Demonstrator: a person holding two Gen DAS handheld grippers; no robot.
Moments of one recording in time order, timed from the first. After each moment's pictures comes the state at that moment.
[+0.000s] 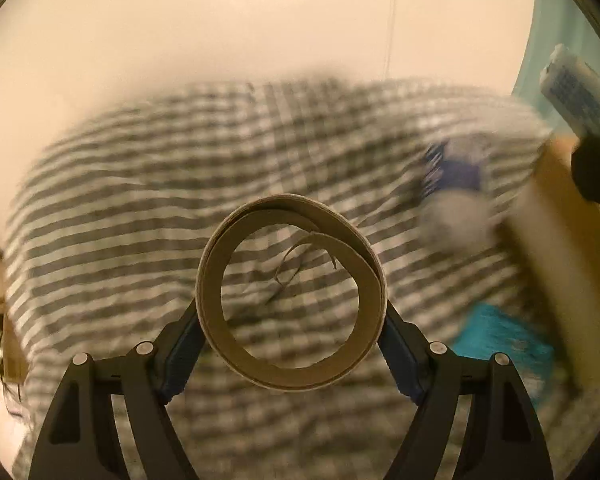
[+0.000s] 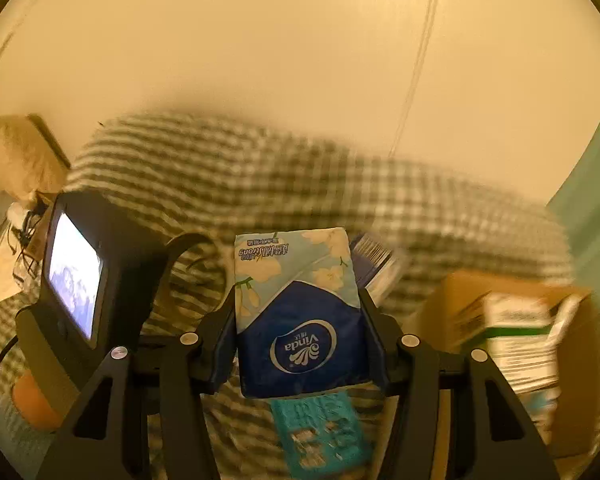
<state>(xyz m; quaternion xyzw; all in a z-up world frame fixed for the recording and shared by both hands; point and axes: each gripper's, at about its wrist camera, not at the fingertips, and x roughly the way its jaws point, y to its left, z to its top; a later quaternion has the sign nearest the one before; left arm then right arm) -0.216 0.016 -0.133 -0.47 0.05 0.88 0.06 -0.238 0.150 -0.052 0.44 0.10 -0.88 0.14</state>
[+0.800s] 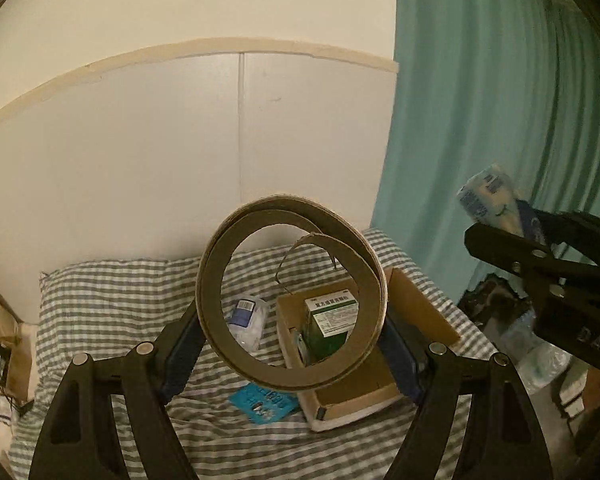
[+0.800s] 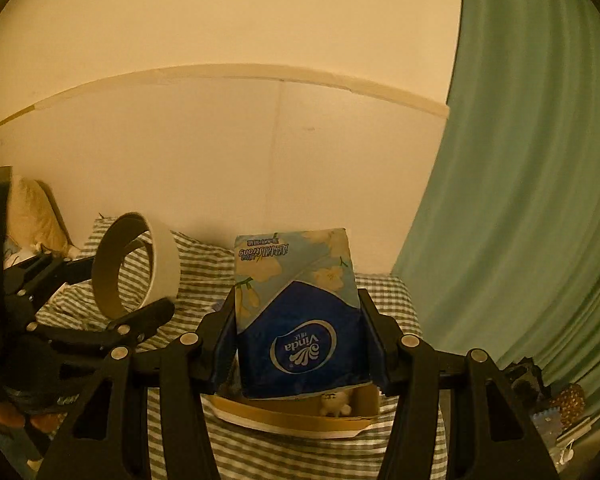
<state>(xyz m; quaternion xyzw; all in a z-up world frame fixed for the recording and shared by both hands) -0.085 0.174 0.072 -0.30 0.01 0.94 0.12 -0.083 0.324 0.127 0.28 0.10 -0.95 0.08</state>
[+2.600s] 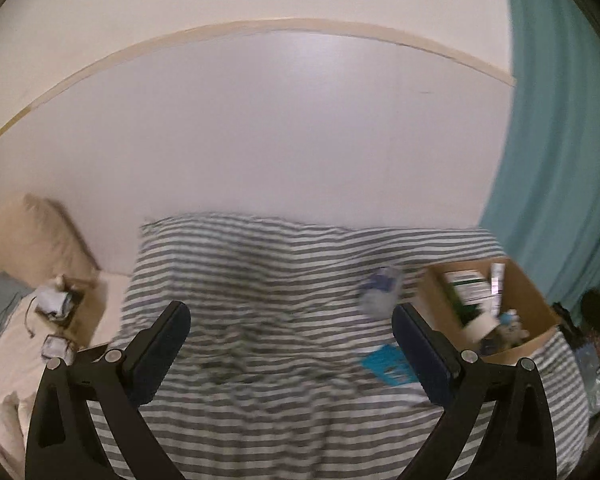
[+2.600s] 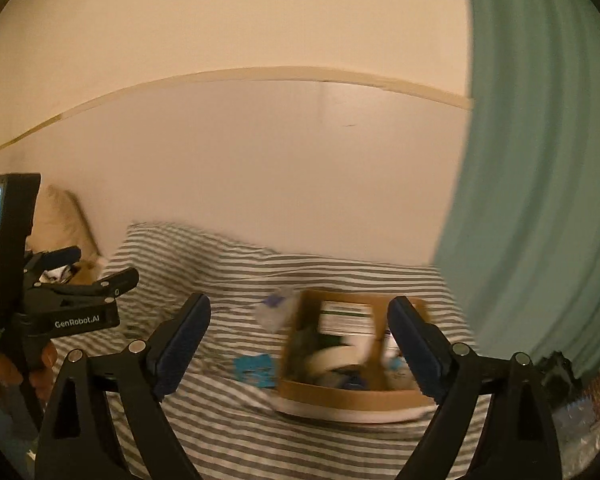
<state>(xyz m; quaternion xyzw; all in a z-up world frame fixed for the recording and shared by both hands) -0.045 0.021 0.039 -0.32 -0.02 0.95 -0.04 -0.028 0.252 0.088 0.25 0.08 -0.96 0.14</state>
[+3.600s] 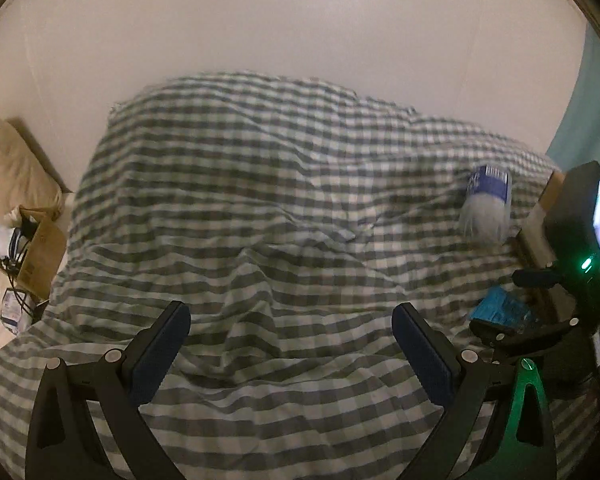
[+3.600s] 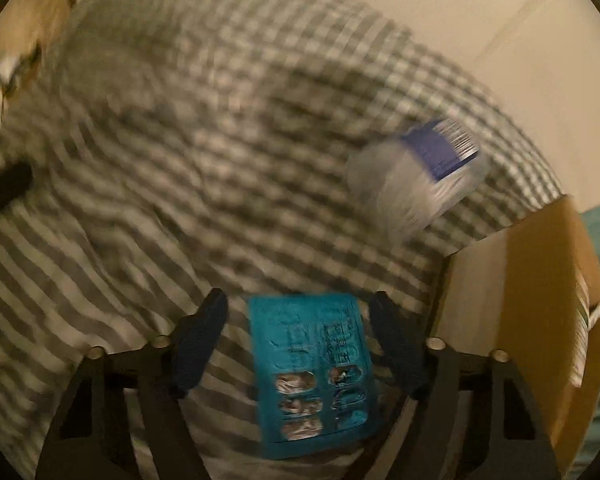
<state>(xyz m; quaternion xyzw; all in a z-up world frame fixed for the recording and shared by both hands) -0.146 -0.027 -0.144 -0.45 -0.03 0.89 -0.03 -0.226 0.114 -0.179 0.55 0.29 -0.76 0.16</state>
